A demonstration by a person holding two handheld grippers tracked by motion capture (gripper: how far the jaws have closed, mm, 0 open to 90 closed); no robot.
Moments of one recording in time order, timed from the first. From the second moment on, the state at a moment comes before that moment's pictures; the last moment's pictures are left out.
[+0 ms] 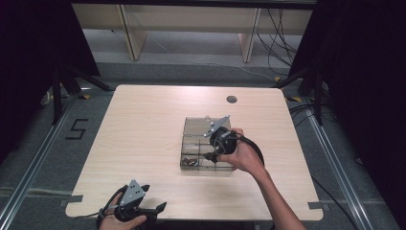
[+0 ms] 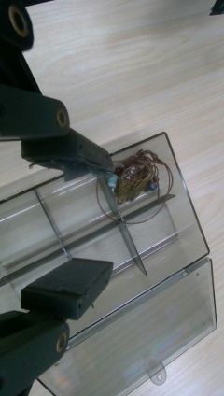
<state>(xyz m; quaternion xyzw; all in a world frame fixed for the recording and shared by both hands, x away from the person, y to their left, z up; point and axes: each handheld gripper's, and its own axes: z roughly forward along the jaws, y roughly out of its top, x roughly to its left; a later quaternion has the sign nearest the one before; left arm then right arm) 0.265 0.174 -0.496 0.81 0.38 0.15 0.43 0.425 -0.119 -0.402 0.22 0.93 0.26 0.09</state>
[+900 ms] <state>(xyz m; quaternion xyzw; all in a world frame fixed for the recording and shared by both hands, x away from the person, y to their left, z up) 0.265 0.174 -0.496 0.80 0.38 0.15 0.43 0.407 -0.143 -0.404 0.23 0.92 0.29 0.07</state>
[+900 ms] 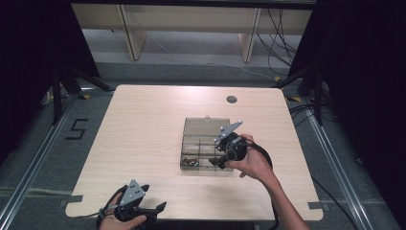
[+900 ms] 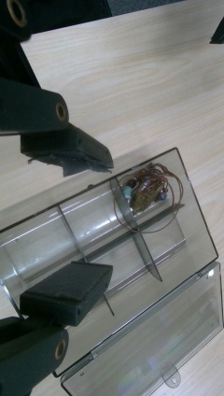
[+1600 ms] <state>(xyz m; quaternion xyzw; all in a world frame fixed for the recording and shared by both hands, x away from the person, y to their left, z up) 0.264 0.173 -0.497 0.79 0.39 0.14 0.44 0.392 -0.152 -0.409 0.24 0.92 0.31 0.08</state>
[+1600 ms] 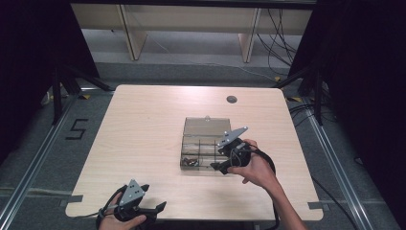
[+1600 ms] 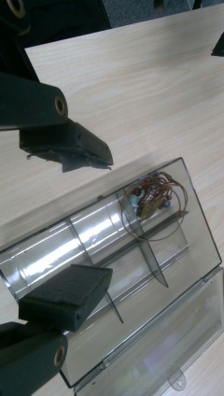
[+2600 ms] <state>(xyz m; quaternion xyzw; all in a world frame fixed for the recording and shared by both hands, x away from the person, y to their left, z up) 0.264 0.171 -0.498 0.80 0.39 0.14 0.43 0.374 -0.183 -0.420 0.24 0.91 0.34 0.11</state>
